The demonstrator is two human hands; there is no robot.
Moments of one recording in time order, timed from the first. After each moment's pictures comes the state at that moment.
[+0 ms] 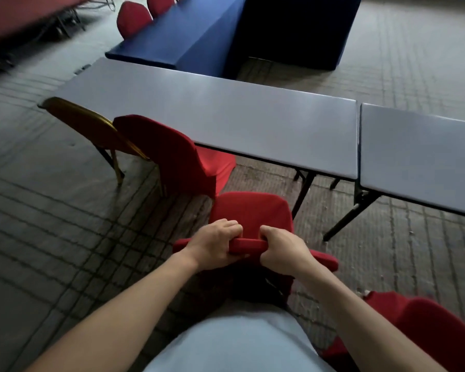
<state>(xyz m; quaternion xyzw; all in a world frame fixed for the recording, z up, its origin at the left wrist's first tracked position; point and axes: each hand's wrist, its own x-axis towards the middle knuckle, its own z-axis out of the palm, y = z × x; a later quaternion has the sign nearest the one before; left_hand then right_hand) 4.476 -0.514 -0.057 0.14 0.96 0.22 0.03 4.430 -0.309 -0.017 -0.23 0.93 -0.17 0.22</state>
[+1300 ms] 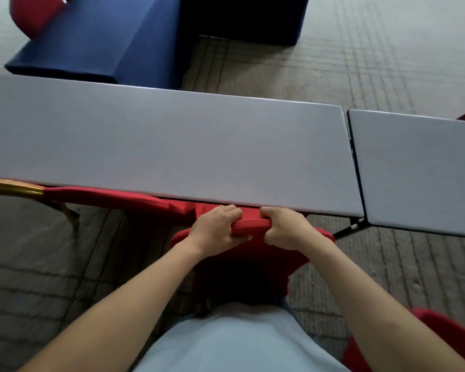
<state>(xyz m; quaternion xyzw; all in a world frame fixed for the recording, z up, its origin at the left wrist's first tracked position) 4.134 -0.628 -0.044 0.18 0.95 0.25 0.06 4.102 -0.421 0.000 -0.14 0.94 -0.16 0.26</state>
